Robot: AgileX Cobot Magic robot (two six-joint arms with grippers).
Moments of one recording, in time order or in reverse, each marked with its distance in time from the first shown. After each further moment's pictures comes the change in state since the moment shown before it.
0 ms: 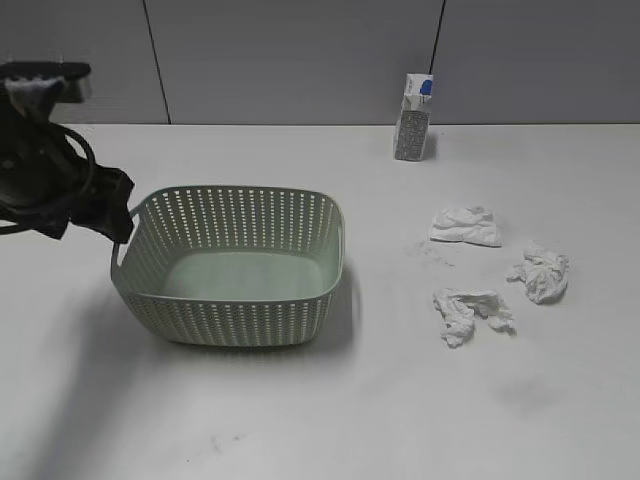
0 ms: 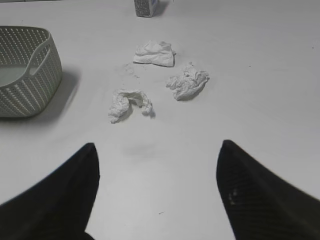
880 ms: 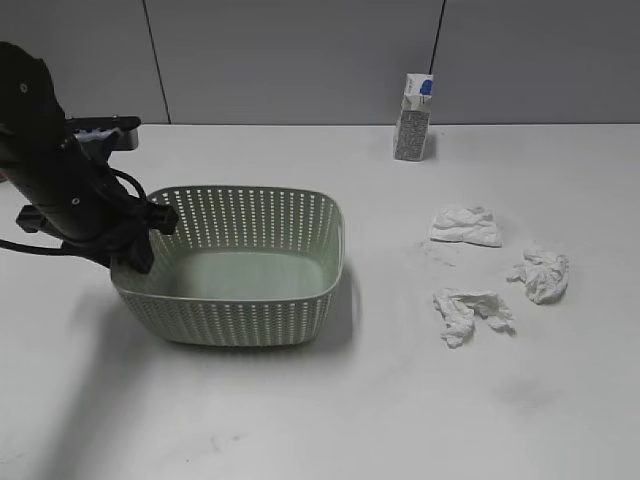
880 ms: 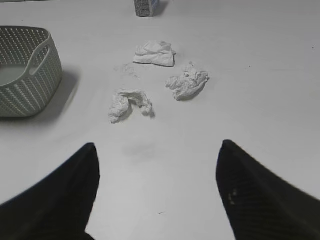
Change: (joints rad) left arm -0.028 0.183 -0.044 -0.063 -0.064 -0.012; right arm 0.000 0.000 0.000 0.001 0.000 0.000
